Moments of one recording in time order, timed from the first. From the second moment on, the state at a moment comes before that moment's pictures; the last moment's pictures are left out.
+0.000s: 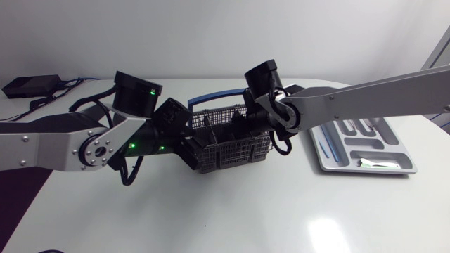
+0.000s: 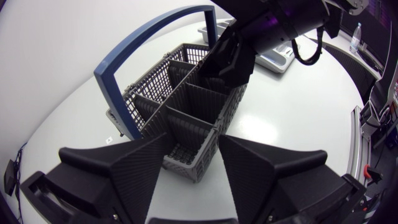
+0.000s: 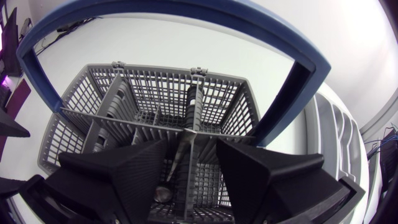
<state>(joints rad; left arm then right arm) -0.55 1.50 0.83 -0.01 0.13 0.24 0.56 1.85 1.16 -0.09 0.22 0.11</state>
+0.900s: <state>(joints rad) -0.58 1.52 0.83 0.01 0.13 0.24 0.58 1.90 1.16 0.02 0.25 0.13</state>
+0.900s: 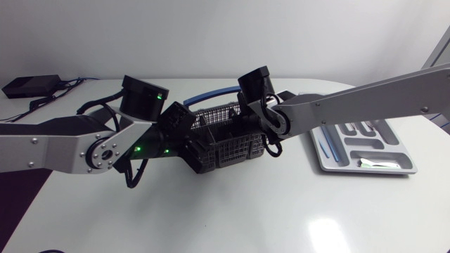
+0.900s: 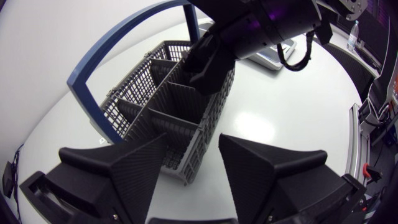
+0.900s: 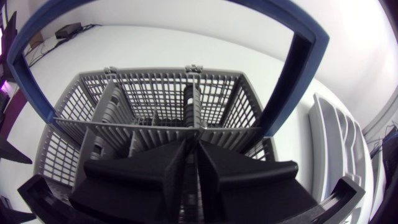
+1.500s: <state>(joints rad) -0.58 1.52 0.82 0.01 0.13 0.24 0.58 1.89 1.12 0.05 0.27 0.10</state>
